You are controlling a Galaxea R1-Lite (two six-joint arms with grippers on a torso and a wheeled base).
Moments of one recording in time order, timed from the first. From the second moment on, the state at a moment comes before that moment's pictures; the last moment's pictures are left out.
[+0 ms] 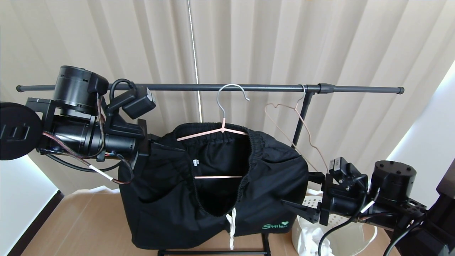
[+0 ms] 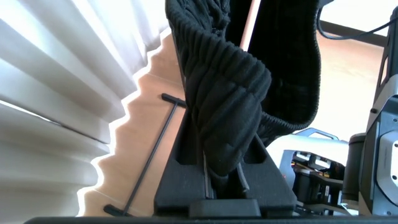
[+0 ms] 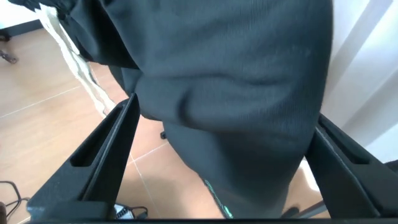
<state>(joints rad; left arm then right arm) -0.24 1.66 -1.16 0.16 -0.76 0.63 0.26 2.01 -0.33 -1.40 0.72 -0.15</state>
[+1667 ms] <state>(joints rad) -0.17 1.60 -1.03 0.04 -0.80 0.56 0.18 2.07 -0.37 -1.41 0.72 -0.15</state>
